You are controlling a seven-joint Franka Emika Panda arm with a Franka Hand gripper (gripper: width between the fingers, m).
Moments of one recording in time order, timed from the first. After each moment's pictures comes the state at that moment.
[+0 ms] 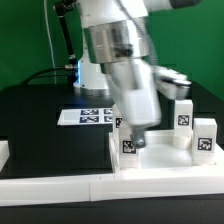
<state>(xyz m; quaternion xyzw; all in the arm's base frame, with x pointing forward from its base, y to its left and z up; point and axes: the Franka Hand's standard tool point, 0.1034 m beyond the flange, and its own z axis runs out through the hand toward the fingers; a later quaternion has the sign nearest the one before) 0.625 0.018 0.069 -0.79 0.61 0.00 0.06</state>
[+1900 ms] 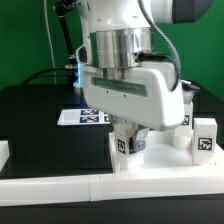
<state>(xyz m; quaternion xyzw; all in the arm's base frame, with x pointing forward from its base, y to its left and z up) 0.624 0.009 0.060 -0.80 0.59 0.00 0.06</state>
